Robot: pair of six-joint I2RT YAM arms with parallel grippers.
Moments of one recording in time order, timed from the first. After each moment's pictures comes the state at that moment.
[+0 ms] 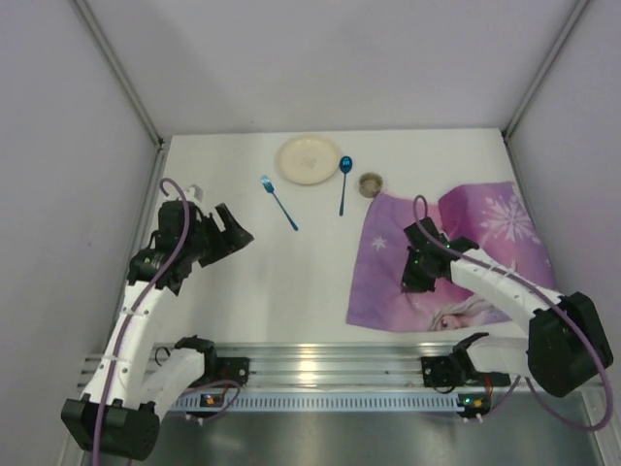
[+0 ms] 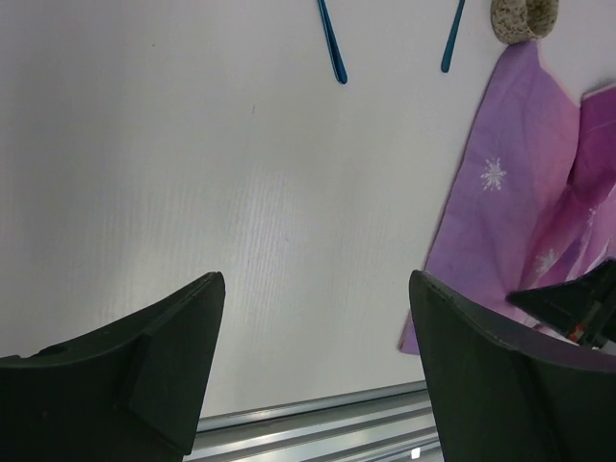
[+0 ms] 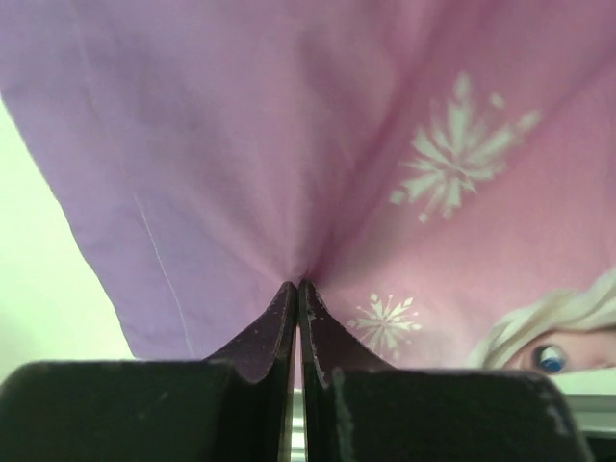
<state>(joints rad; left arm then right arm) -0.15 0.90 0.92 -0.74 0.17 -0.60 0.38 1.25 0.72 -0.70 0.05 0.72</state>
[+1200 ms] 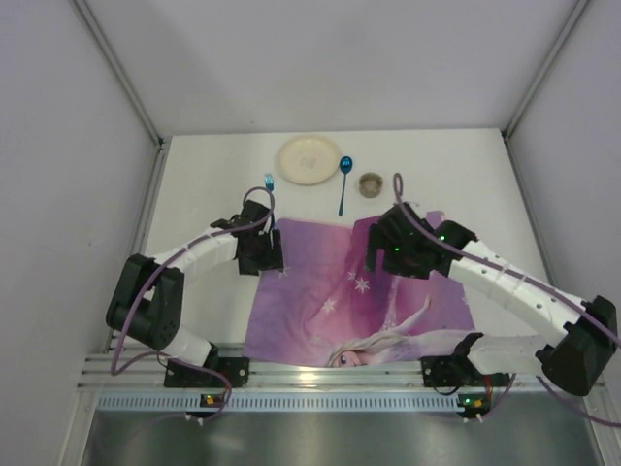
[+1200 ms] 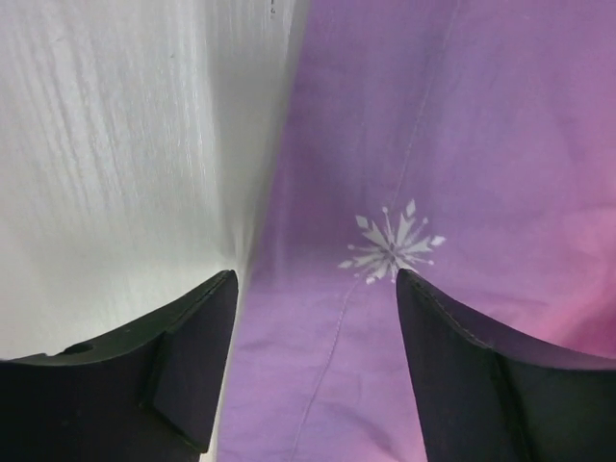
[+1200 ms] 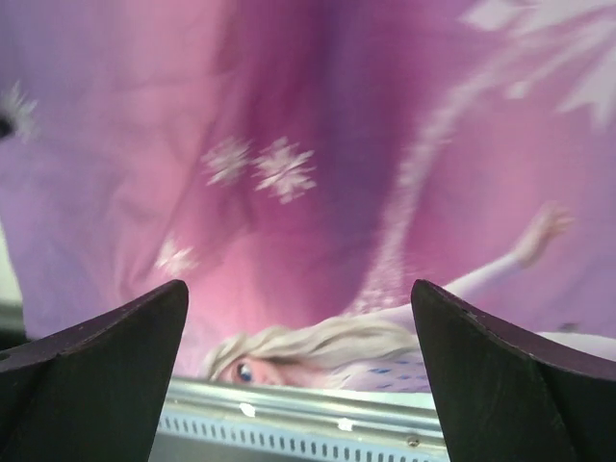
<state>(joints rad) -0.41 1.49 0.87 -0.55 0.02 -0.53 0.85 1.26 1.10 -0.93 0.20 0.83</state>
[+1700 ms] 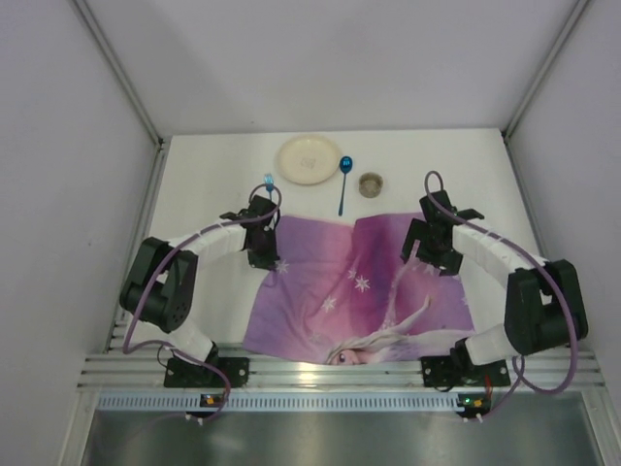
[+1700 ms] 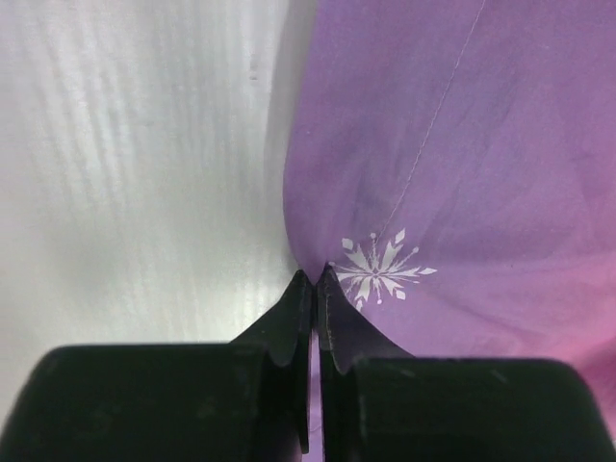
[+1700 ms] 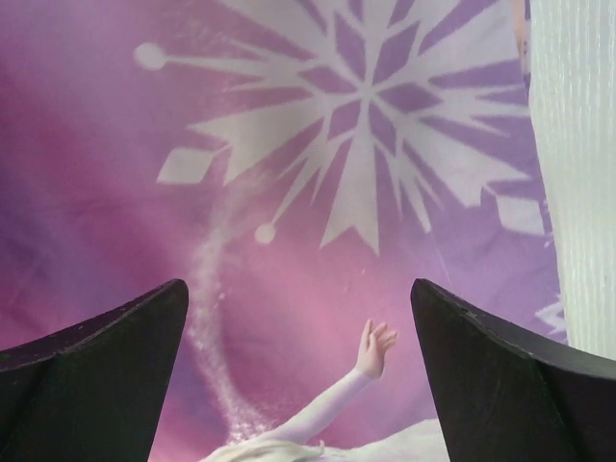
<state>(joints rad) -0.41 1.65 0.95 -0.52 0.02 -0.52 0.28 1.40 0.90 -0.76 0.14 0.63</state>
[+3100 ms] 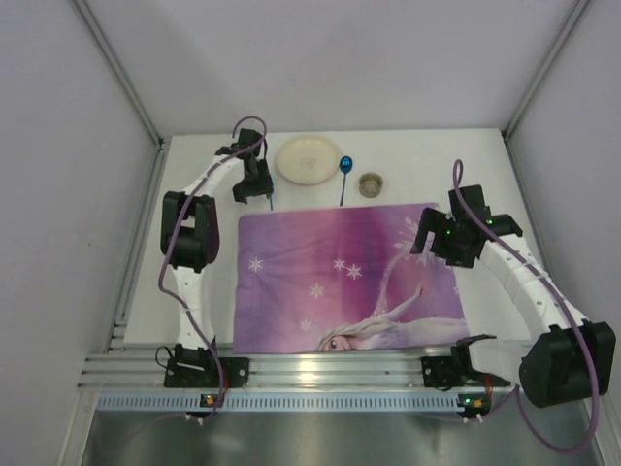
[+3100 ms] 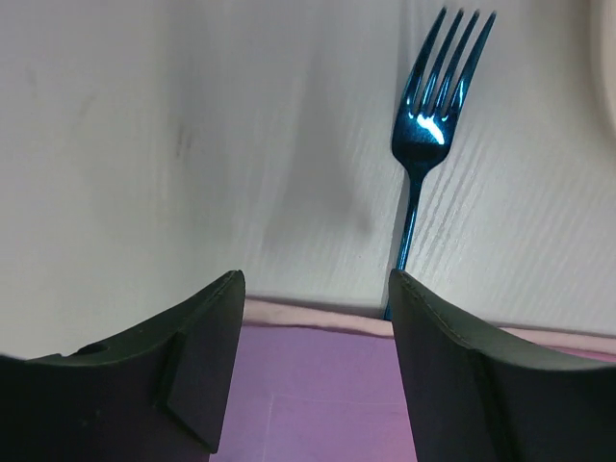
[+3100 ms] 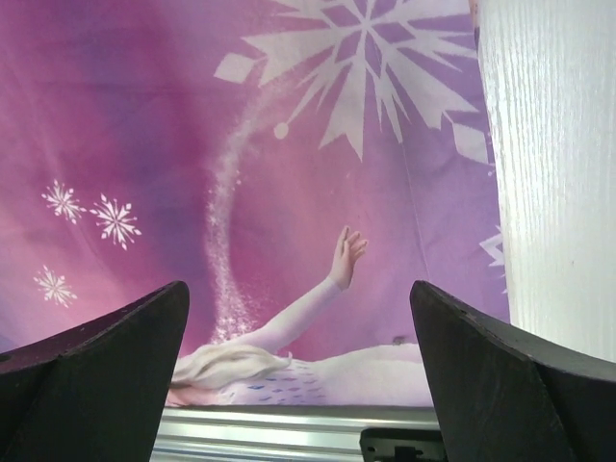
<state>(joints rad) -0.20 2.17 1.81 -0.72 -0.15 -0.42 0.19 1.17 0.95 -0.84 -0.03 0.47</state>
